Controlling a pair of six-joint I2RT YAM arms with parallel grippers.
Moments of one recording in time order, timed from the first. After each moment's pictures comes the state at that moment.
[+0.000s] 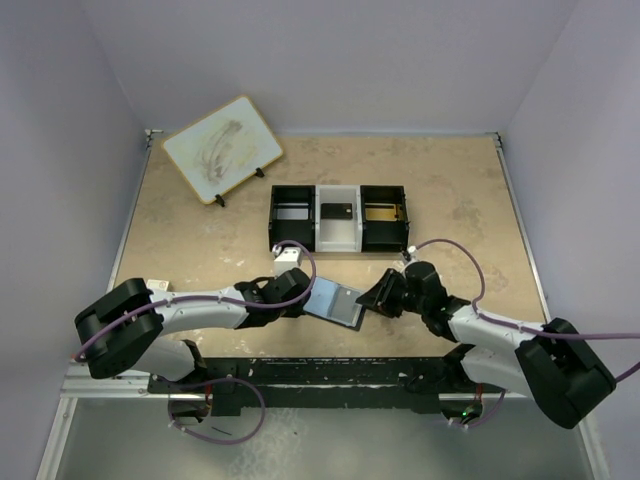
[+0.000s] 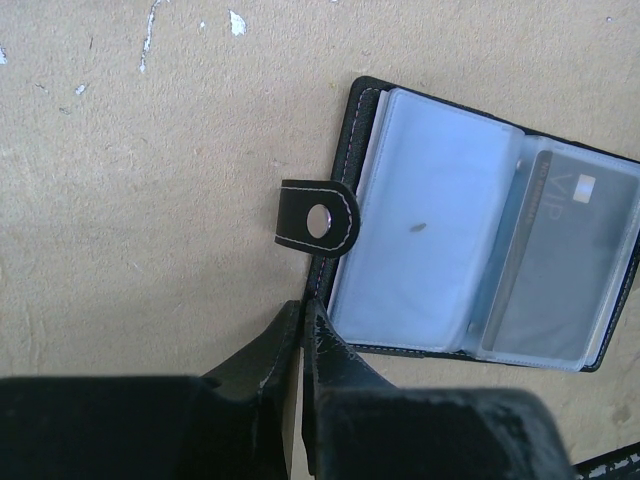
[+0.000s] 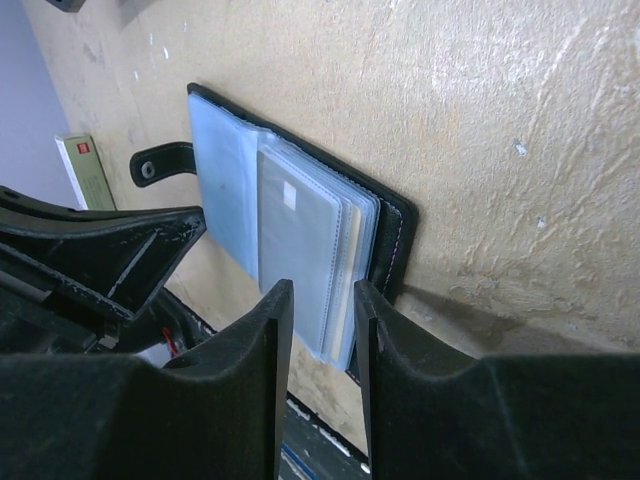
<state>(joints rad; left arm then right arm) -1.02 1.39 0.58 -0.14 -0.36 -0.88 0.58 1.09 0.20 0.23 -0.24 1.07</state>
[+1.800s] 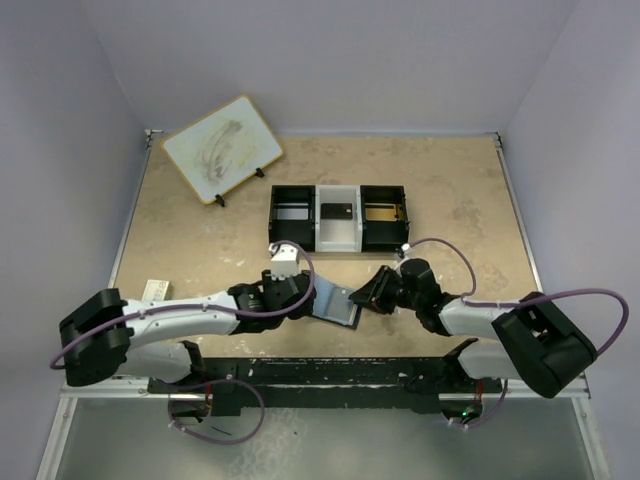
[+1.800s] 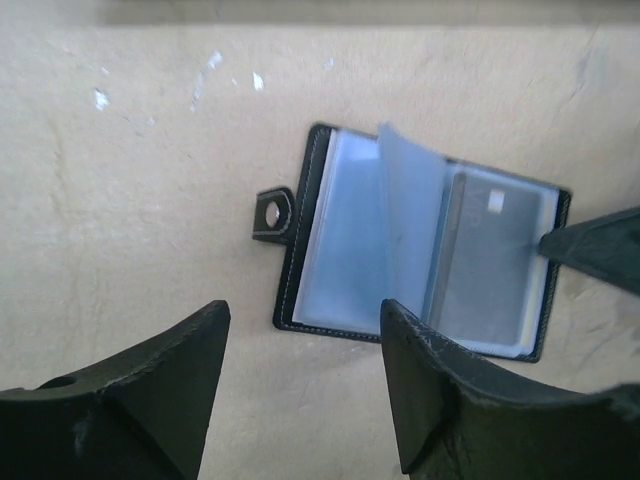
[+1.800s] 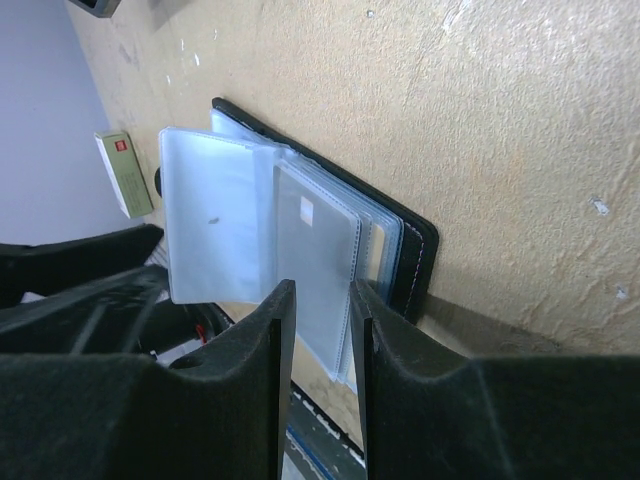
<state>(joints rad) -1.14 1.31 0.66 -0.32 -0.55 -0.94 0.58 1.29 0.20 0.46 -0.31 1.13</state>
